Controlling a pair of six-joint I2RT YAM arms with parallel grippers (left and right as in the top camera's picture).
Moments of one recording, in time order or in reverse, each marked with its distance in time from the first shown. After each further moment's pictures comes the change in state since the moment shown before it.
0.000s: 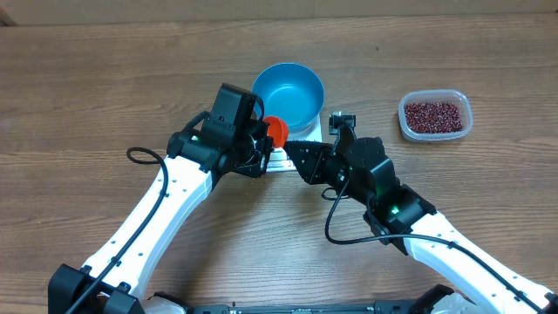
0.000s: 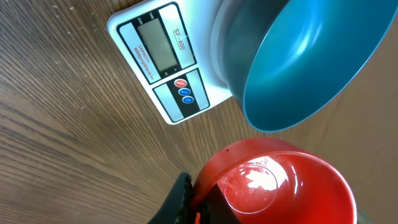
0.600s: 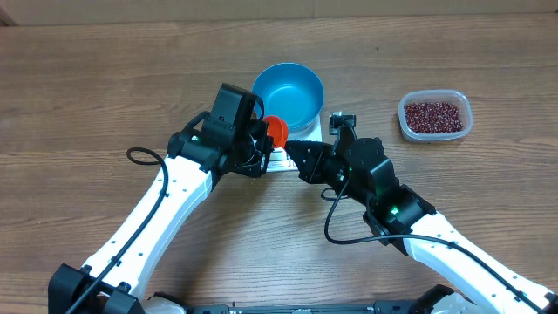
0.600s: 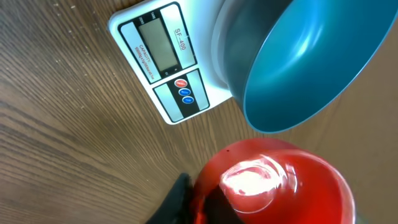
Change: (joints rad) left arm 0.000 0.000 0.000 0.000 0.002 -0.016; right arm 0.005 0.000 0.000 0.003 0.010 0.027
